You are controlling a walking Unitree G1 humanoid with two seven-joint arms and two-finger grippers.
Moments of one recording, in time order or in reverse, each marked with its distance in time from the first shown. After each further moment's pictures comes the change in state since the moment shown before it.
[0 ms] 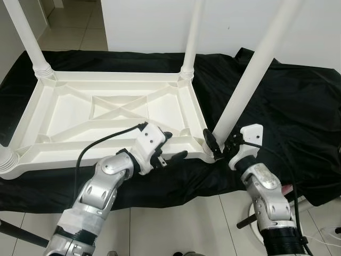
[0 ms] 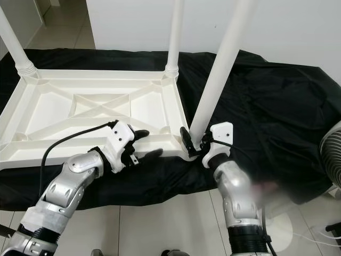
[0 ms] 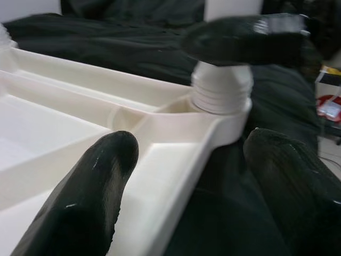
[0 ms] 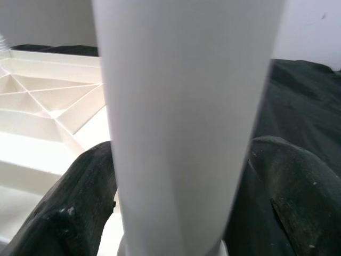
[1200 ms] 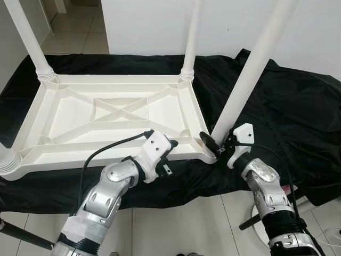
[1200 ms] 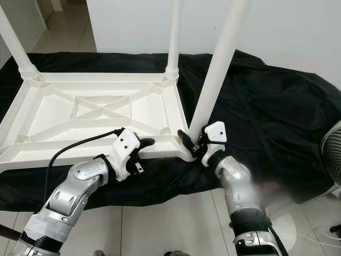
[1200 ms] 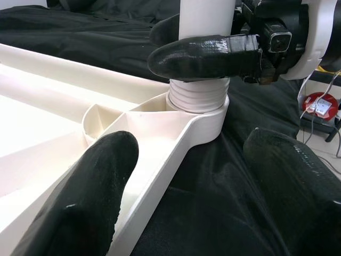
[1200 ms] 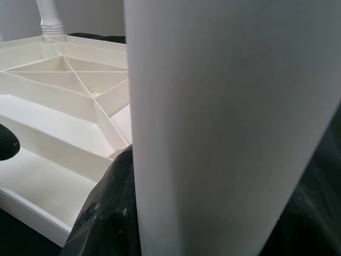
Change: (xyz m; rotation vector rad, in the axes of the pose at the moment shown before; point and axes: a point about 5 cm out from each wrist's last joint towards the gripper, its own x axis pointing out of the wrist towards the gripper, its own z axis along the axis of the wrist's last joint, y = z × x) left arm 0.004 -0.013 -0.002 -0.036 0.003 -0.029; right arm 0.014 -0.006 -0.019 -0.052 0.021 0.207
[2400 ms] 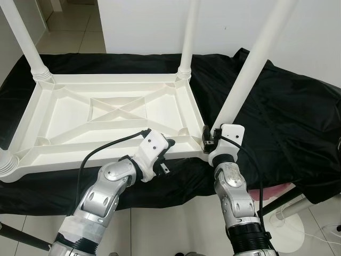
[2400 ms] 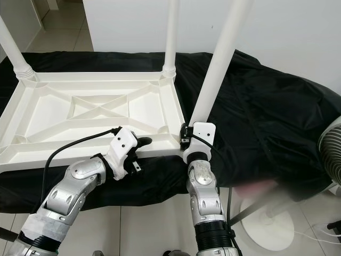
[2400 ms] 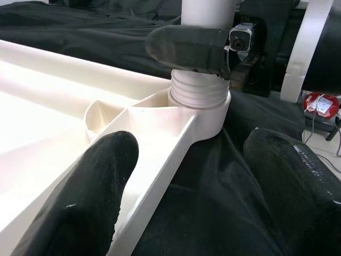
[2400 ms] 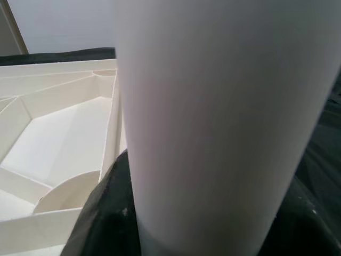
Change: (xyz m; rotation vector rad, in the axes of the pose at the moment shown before) left arm -0.004 0.004 0.001 0.001 0.009 0.016; right arm 0.018 0.044 0.010 0.156 0.004 -0.612
